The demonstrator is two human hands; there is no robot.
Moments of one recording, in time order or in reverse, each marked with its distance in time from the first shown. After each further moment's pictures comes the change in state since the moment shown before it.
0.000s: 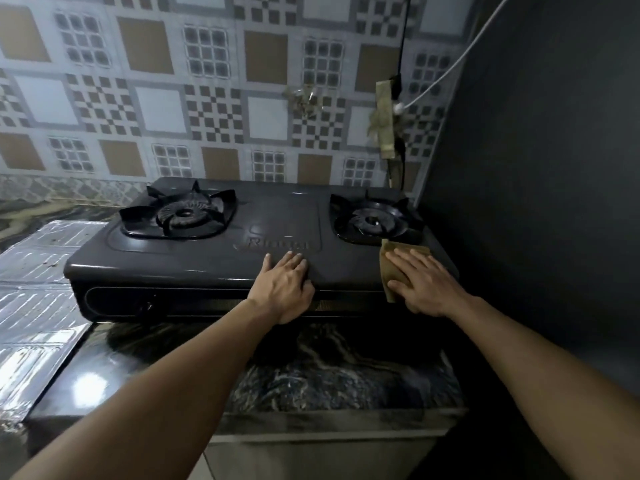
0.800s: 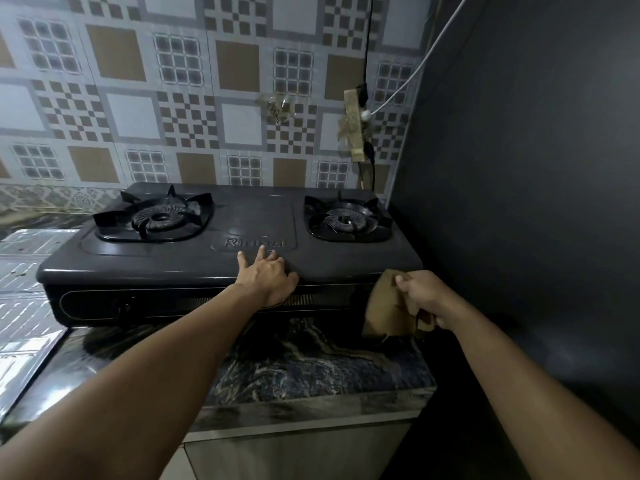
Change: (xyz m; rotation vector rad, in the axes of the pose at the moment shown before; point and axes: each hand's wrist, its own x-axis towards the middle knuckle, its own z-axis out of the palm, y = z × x) left_hand 0.010 0.014 -0.009 -0.035 -0.105 -0.093; right_hand -0.073 -0.020 -0.038 0.983 0.025 0.522
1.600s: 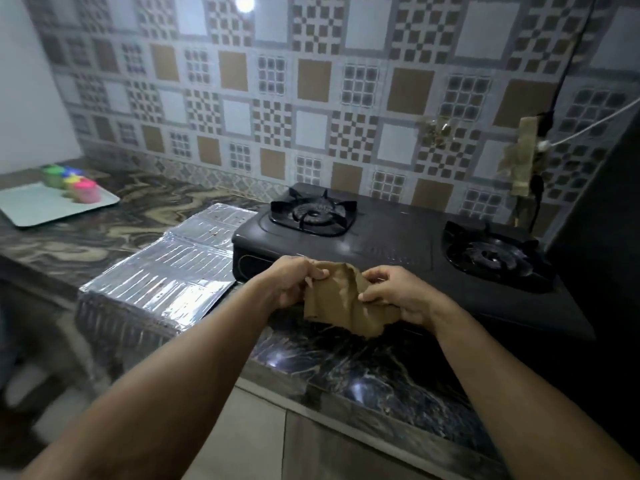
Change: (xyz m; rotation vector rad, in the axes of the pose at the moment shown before) left_hand -0.113 -0.122 -0.045 -1.591 0.100 -0.531; right_hand -0.021 -0.130 0.183 0.058 -0.669 -0.244
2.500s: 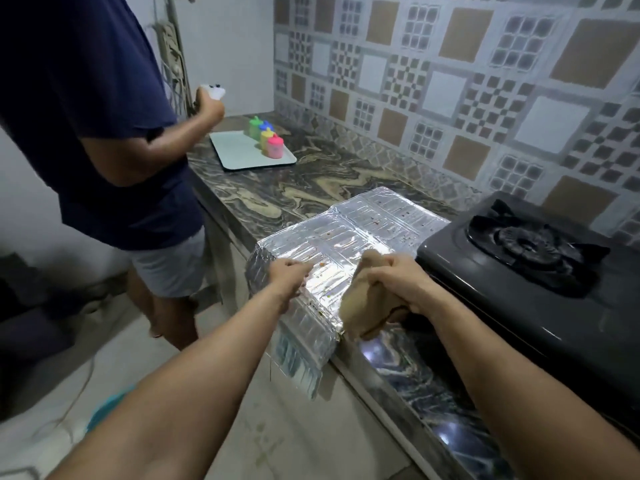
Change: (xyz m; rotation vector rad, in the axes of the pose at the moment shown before) left_hand -0.009 -0.068 -0.305 -0.184 0.853 0.011; right_hand 0.149 -0.104 0.275 -0.293 -0.288 -0.205
